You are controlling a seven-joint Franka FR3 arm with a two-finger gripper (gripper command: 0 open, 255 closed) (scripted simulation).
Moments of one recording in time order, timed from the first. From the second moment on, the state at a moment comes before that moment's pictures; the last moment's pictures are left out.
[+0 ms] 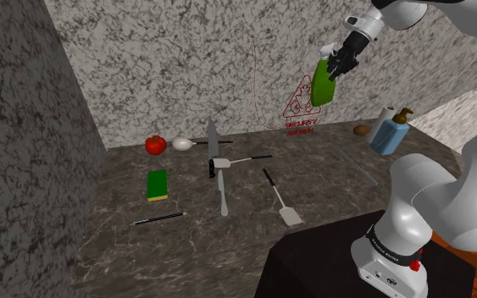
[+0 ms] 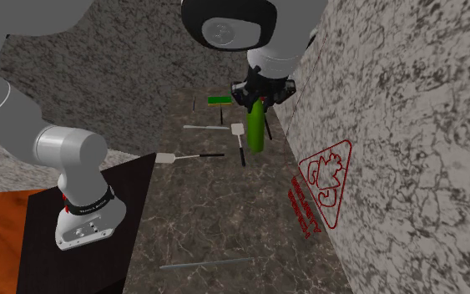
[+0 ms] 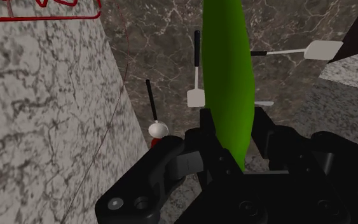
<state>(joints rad) 0.87 -0.37 -1.38 -1.74 0.15 1.63 -1.63</state>
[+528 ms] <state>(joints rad) 0.91 -0.36 -1.39 -1.63 0.17 1.54 -1.59</state>
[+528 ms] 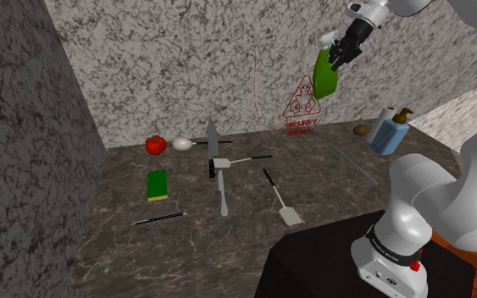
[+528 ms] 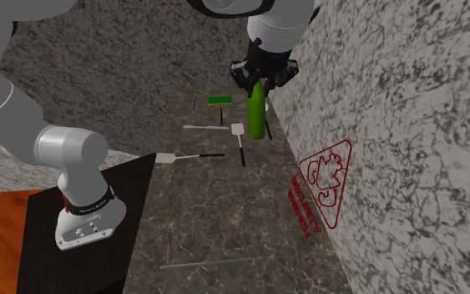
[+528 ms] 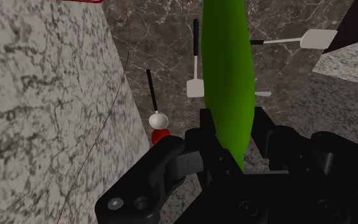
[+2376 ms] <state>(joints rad) 0.93 -0.21 -0.87 -2.05 0.35 2.13 -1.24</state>
